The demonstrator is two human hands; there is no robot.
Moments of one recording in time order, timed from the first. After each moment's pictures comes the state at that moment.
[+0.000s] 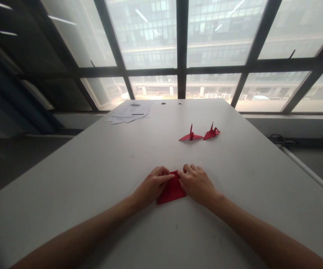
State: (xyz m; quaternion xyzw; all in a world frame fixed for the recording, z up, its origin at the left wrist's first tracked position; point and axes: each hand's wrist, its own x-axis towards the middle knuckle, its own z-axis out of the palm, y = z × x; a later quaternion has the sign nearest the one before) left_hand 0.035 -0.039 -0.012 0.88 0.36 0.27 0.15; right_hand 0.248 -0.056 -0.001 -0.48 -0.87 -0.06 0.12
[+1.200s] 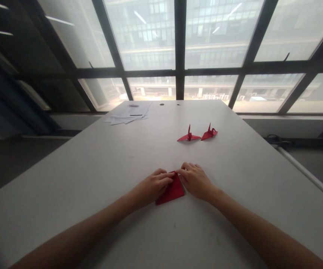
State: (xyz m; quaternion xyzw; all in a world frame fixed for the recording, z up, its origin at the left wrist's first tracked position) left_hand 0.032 -0.035 0.000 0.95 0.24 0.18 0.08; right_hand 0.259 -0.042 -0.009 -0.47 -0.87 0.03 0.17
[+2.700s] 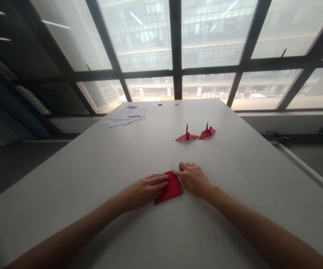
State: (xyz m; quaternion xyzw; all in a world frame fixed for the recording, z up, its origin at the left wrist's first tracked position) left_hand 0.008 -0.041 0.006 0.98 0.17 0.13 0.00; right_hand 0.259 -0.040 -0.006 -0.45 -0.89 -0.01 0.10
